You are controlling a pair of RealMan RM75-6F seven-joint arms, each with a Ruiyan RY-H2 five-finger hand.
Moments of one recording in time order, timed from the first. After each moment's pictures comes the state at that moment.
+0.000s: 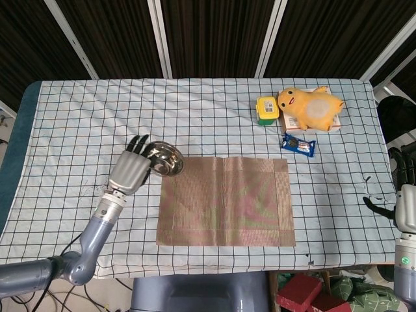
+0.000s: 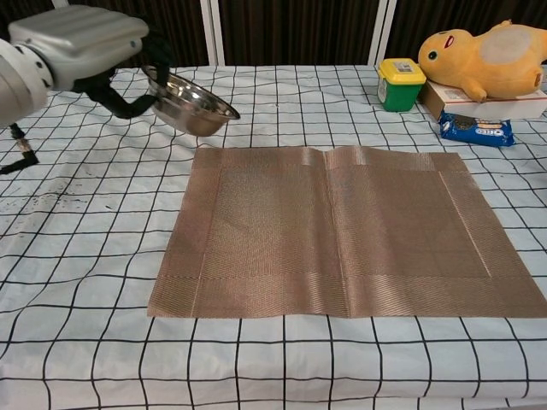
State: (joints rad) left arm -0.76 -1.52 -0.21 -1.64 1.10 1.17 0.74; right arm 0.16 -1.19 0.27 -1.55 -1.23 1.46 0.02
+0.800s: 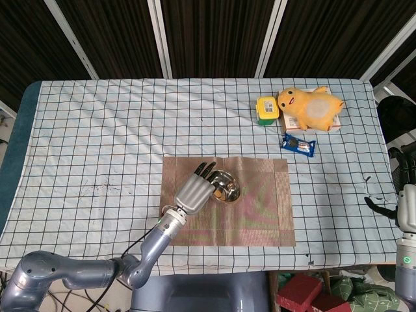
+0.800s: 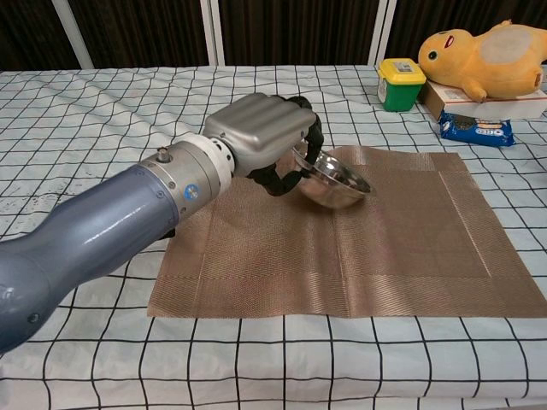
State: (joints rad) left arm -0.94 -1.93 -0.21 -1.34 1.14 1.06 0.75; right arm 0.15 -1.18 0.28 -1.56 -1.21 1.45 0.03
